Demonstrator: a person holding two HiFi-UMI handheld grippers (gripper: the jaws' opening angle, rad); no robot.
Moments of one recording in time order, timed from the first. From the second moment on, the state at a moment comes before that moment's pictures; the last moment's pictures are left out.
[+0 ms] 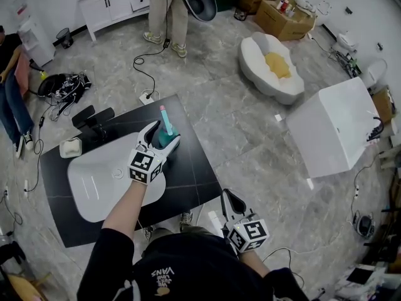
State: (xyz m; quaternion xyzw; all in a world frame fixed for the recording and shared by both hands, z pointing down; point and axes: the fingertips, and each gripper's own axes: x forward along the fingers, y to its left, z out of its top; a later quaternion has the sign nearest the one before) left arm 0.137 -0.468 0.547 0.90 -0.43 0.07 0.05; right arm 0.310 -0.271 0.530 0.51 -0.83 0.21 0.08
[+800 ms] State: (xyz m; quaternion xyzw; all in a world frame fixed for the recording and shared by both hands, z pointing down) left arm 0.085 -0.346 0.517 0.92 -0.39 0.08 0.07; right arm 0.238 -0.232 0.501 0.52 -0.83 0.19 0.06
